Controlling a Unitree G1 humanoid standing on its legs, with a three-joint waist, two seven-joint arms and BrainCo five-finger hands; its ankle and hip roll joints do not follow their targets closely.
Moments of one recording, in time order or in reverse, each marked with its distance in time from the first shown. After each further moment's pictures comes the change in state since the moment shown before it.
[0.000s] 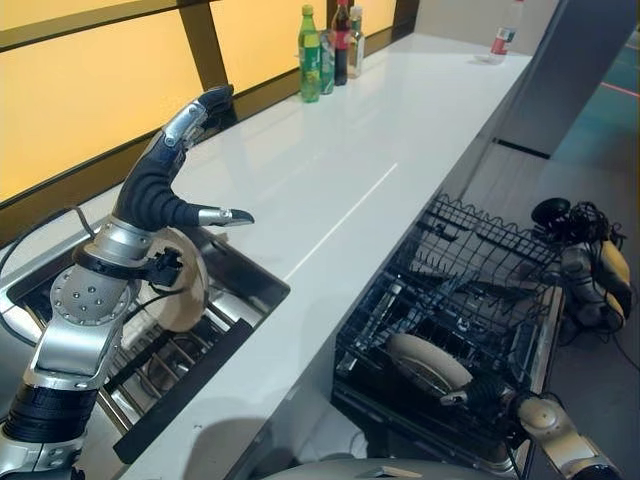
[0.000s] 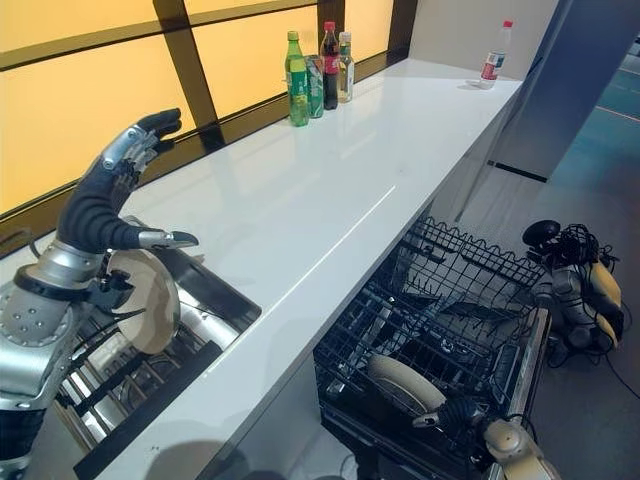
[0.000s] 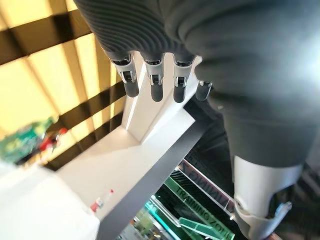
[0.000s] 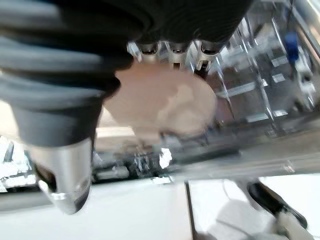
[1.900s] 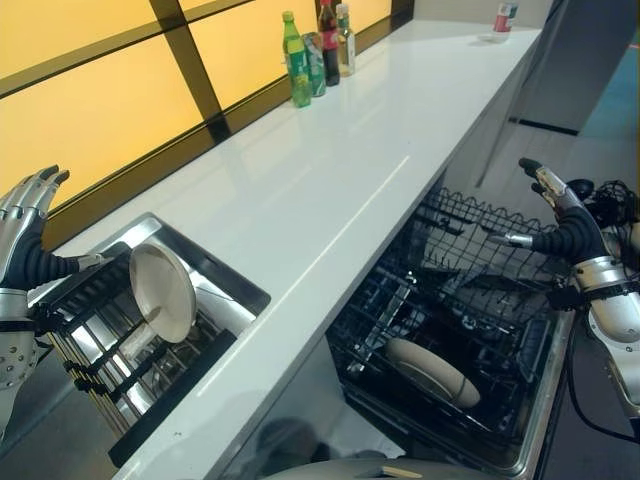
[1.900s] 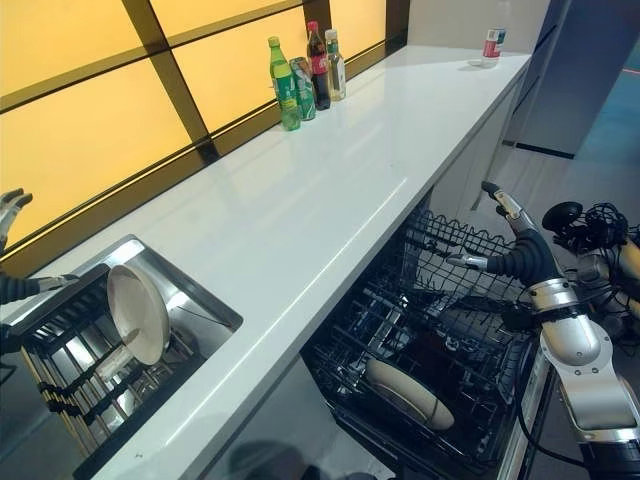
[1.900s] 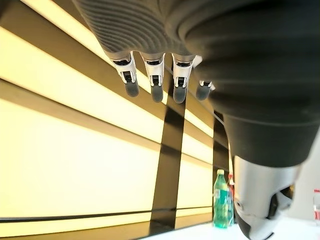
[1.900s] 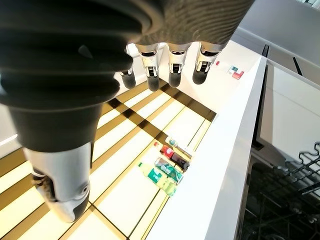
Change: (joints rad) left arm 0.372 0.101 0.306 0.396 0.582 0.024 0.363; right arm -0.123 -0.182 -0.315 -0.550 0.188 -0.179 -0.274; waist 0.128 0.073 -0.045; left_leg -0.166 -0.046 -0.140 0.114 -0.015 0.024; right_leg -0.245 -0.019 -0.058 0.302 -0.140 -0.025
